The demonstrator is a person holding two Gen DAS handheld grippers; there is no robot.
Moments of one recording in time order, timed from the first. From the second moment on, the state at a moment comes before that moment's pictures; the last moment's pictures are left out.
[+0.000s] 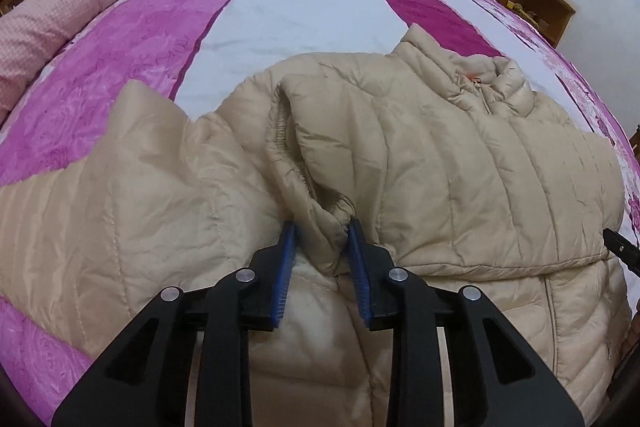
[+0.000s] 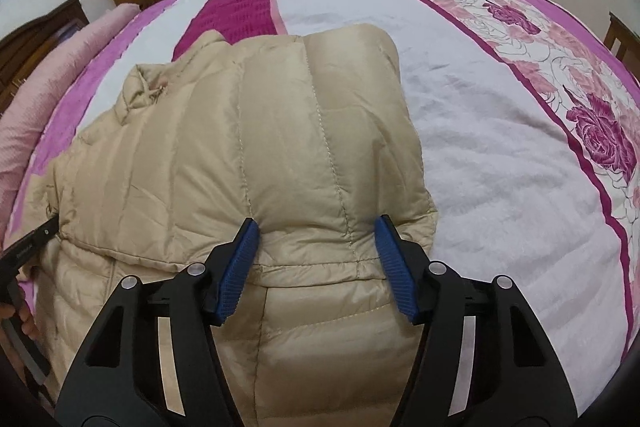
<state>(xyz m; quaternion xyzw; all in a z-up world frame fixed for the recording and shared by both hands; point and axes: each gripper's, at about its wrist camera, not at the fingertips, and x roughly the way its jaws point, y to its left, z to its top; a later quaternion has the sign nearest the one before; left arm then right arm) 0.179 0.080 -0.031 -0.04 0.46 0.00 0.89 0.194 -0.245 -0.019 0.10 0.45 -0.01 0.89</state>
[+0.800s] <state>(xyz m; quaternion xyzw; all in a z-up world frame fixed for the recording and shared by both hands) 0.094 0.180 0.020 -0.10 0.42 0.05 0.90 0.073 -0.187 0.044 0.09 0.45 0.10 0.88</state>
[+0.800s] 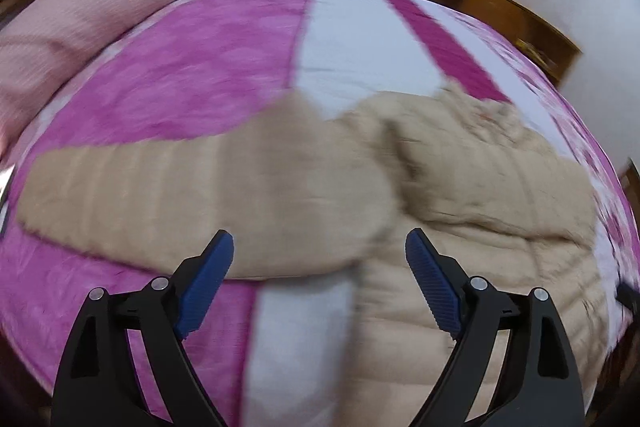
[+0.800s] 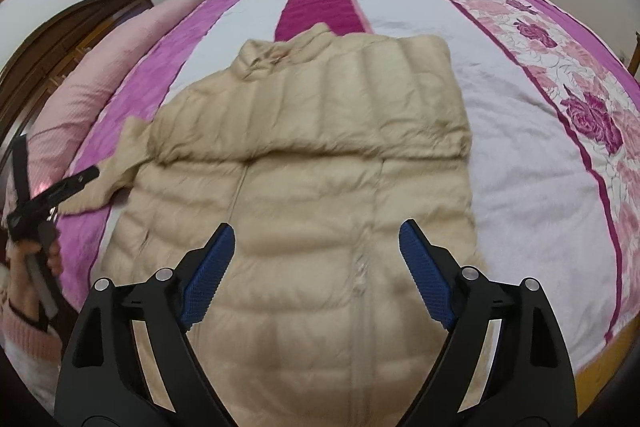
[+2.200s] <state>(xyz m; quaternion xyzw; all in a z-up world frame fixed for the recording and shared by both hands) 0.081 0.295 -0.024 -0.17 0.37 0.15 0.90 0.035 -0.164 0.021 0.09 0.49 0.07 0.86</state>
